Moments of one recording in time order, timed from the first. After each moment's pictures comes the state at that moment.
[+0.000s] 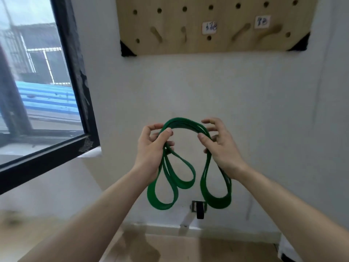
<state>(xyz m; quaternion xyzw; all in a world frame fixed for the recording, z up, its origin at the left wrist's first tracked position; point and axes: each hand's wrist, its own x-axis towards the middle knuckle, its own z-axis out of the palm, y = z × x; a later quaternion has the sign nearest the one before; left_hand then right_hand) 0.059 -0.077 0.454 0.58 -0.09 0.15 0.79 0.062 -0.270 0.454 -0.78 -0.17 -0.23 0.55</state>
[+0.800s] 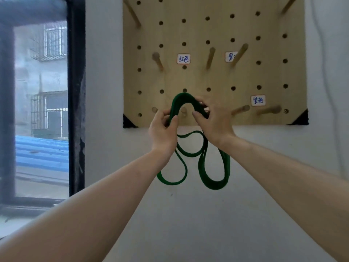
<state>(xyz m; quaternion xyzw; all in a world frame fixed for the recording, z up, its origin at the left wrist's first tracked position) 0.186 -0.113 0.650 0.63 -0.19 0.41 0.64 0.184 -0.257 0.678 -0.73 -0.27 -0.52 0.35</state>
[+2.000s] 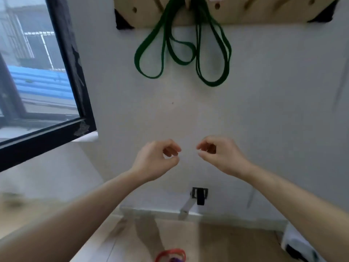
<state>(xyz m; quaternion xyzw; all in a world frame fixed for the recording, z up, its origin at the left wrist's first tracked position) 0.089 -0.054 0.390 0.90 -0.20 0.17 0.35 0.092 -0.289 0.401 -0.91 -0.20 -0.17 0.33</state>
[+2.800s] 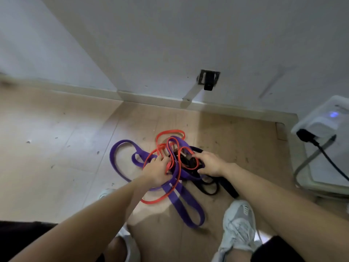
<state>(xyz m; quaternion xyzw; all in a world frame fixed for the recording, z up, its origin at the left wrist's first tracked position) -0.049 -0.053 -0.022 0.94 -0.06 -0.28 0.17 -0.007 -0.293 -0.001 -0.92 -0.14 0.35 0.12</state>
